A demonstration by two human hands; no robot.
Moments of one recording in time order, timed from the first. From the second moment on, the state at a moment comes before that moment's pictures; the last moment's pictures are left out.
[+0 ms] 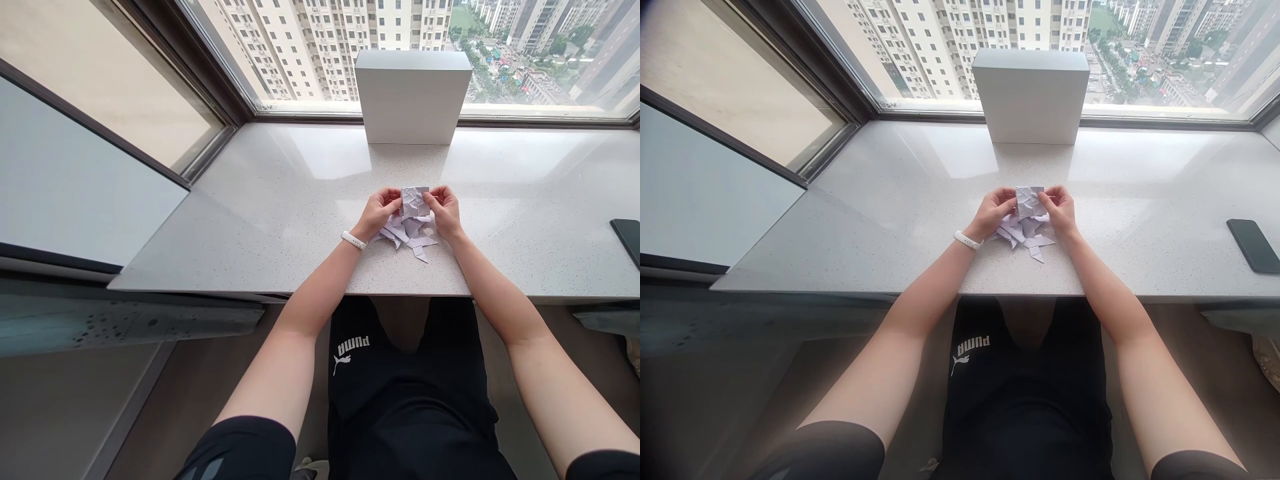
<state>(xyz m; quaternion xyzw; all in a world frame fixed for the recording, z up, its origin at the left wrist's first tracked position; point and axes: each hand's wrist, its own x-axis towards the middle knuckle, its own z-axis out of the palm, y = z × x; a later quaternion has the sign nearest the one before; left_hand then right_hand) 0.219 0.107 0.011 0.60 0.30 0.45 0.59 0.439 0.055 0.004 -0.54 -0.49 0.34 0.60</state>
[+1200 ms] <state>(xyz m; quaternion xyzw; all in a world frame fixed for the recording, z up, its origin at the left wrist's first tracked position) 0.221 0.110 0.009 0.56 0.35 0.50 0.57 0.444 0.061 -0.009 -0.47 -0.50 0.39 0.61</state>
